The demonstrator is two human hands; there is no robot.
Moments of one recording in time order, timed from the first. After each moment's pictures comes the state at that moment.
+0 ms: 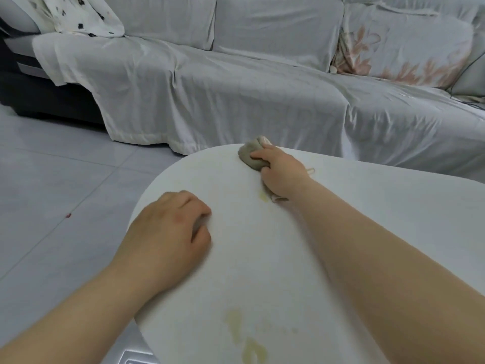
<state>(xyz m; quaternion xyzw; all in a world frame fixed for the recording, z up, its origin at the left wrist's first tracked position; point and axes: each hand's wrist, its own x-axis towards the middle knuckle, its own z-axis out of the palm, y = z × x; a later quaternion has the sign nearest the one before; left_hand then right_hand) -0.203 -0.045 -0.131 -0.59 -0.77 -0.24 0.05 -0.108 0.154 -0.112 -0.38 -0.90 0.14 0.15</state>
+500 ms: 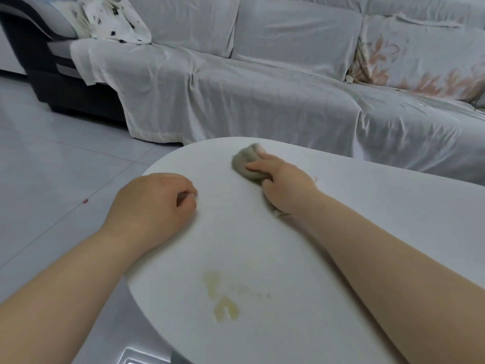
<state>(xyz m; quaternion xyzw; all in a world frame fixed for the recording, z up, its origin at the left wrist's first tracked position) -0.194 -0.050 -0.133 -0.49 -0.81 -0.29 0.09 -0.067 0.121 -0.124 -0.29 -0.93 0.15 0.17</state>
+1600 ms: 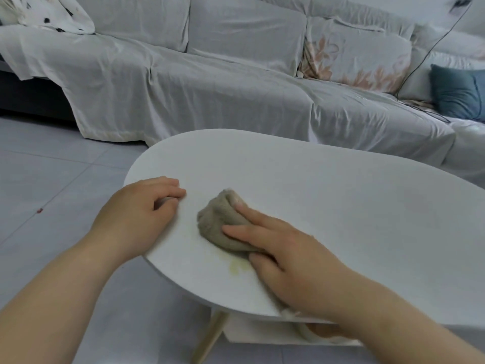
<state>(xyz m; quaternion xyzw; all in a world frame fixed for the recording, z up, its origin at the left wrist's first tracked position) -0.204 -0.082 -0.145 -0.53 -0.76 -0.38 -0.05 0.010 -0.035 -0.116 -0.24 -0.95 0.17 0.13</state>
